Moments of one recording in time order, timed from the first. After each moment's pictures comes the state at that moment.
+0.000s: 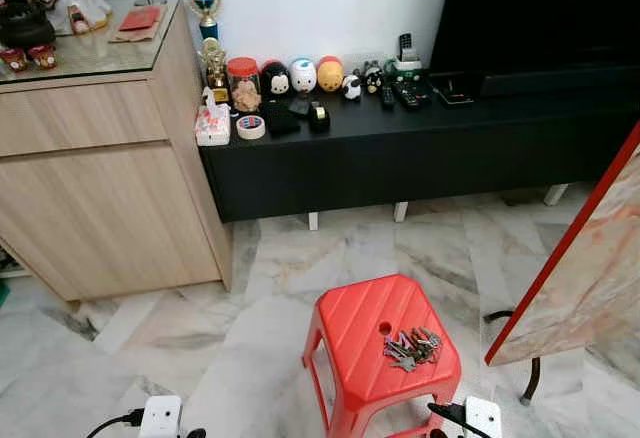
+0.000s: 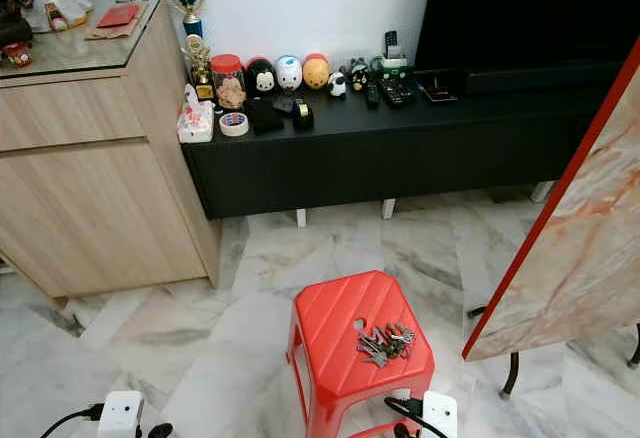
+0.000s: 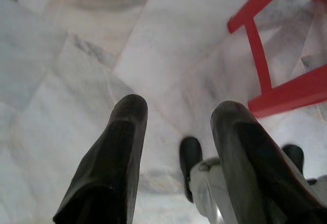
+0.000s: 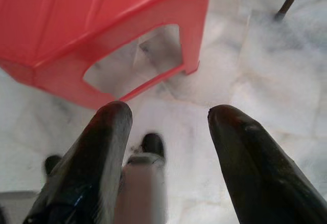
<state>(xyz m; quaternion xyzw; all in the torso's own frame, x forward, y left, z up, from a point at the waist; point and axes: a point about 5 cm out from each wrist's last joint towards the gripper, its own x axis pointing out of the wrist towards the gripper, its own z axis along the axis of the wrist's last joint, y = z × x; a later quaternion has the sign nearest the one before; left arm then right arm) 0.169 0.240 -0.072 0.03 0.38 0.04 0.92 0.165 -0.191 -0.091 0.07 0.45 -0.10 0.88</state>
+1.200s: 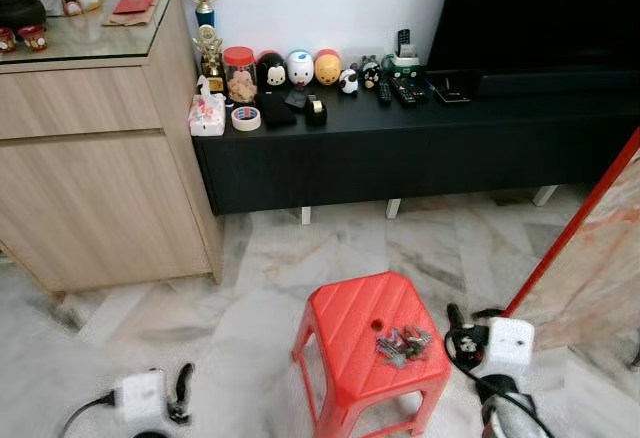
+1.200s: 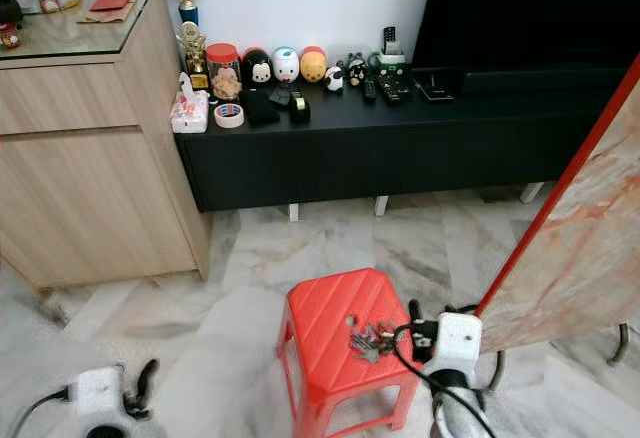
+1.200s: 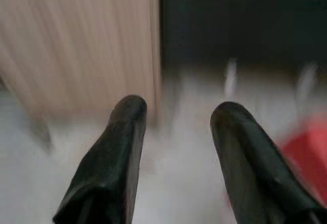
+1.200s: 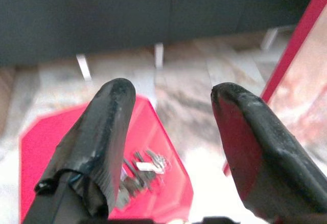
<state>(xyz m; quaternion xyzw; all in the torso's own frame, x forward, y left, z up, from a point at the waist) 0.199 0.265 0.042 0.05 -0.02 0.09 0.99 0.227 -0.196 -0.007 0.04 0.15 -0.07 0.99</state>
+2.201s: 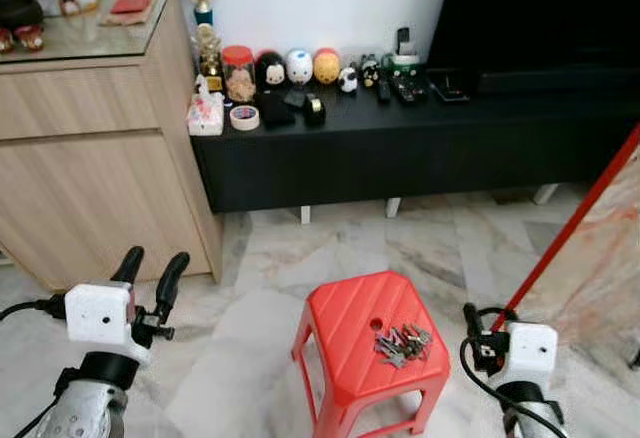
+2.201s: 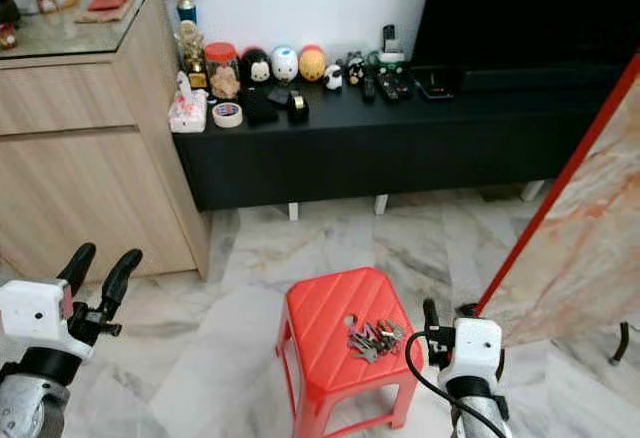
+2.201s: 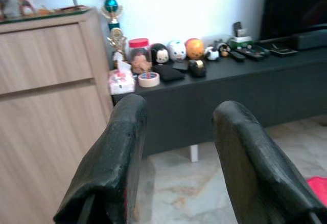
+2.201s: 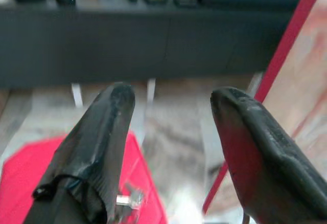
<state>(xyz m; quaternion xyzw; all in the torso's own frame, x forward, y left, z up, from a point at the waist) 0.194 0.217 0.141 0.08 -0.08 -0.03 0.99 0.214 -0.208 0.046 -0.05 0.02 -0.03 1.00</state>
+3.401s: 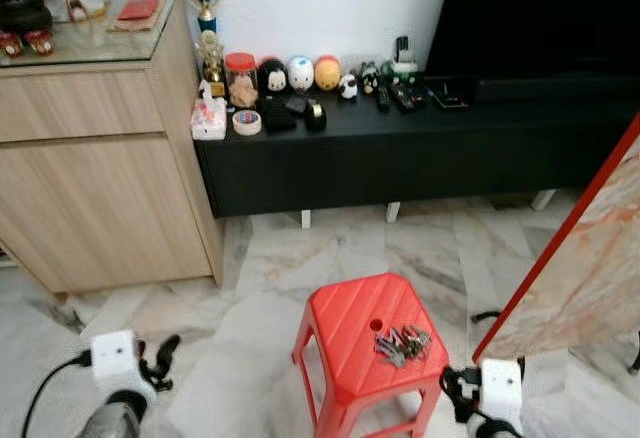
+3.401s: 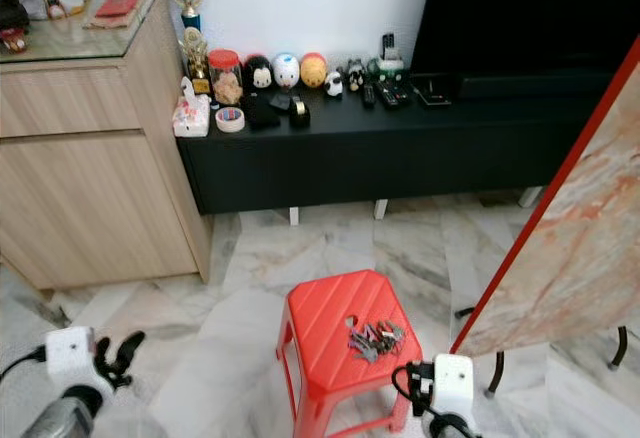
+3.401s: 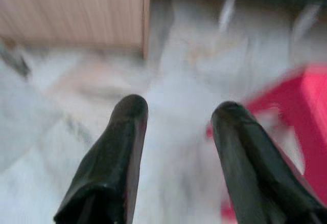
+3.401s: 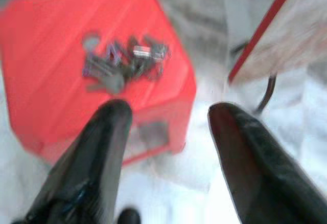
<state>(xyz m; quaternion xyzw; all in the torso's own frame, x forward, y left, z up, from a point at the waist) 0.211 0.256 -0.023 -0.03 0.27 0.06 0.96 0.182 -0.192 -0.069 0.03 0.35 -0.04 0.93</state>
